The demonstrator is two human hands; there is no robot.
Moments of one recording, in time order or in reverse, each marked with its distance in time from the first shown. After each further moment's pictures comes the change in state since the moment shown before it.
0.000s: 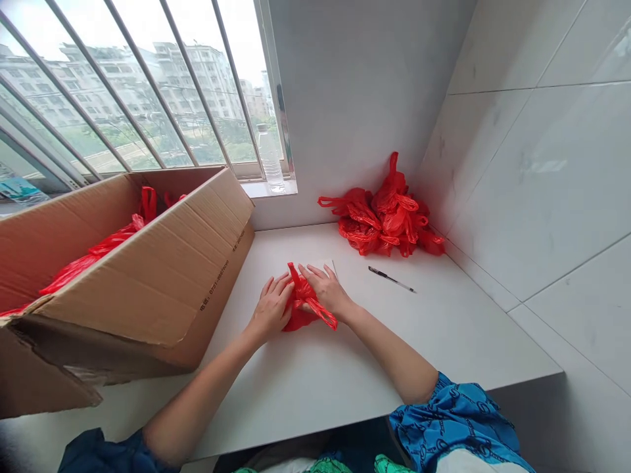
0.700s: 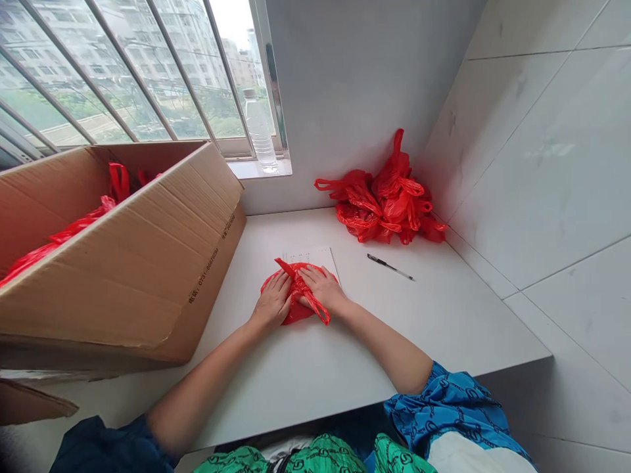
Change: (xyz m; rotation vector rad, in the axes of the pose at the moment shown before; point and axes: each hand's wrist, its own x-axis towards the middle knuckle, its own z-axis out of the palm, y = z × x) left_hand -0.009 -0.023 0.052 -0.119 -0.087 -0.106; right_hand -0.013 0.009 0.031 -0.018 -0.217 0.160
